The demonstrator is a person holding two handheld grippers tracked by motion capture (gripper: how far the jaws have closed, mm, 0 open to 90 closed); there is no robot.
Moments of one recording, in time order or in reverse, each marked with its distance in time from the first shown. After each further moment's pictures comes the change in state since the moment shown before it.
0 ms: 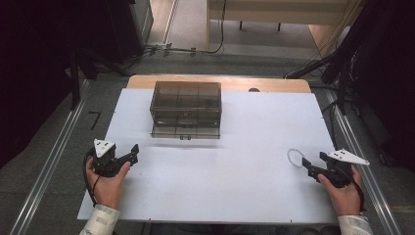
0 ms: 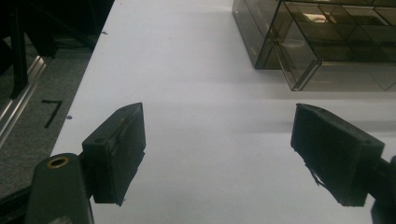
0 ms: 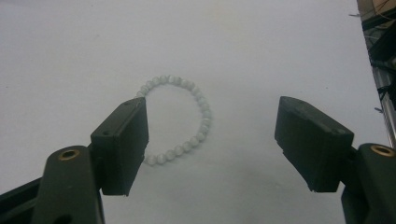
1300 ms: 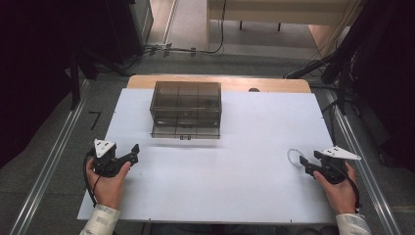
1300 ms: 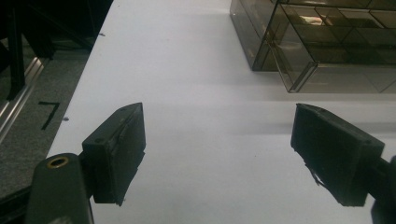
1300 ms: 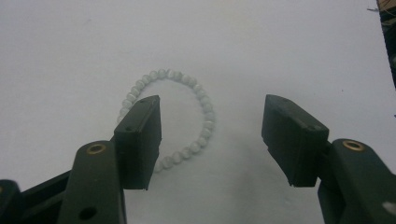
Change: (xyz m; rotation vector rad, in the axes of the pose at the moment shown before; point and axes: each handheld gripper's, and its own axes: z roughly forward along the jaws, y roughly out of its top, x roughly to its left) left arm -0.001 0.000 0.000 -0.007 -0.009 -0.003; right arm 0.002 0.004 0.015 0.050 -0.006 -0.036
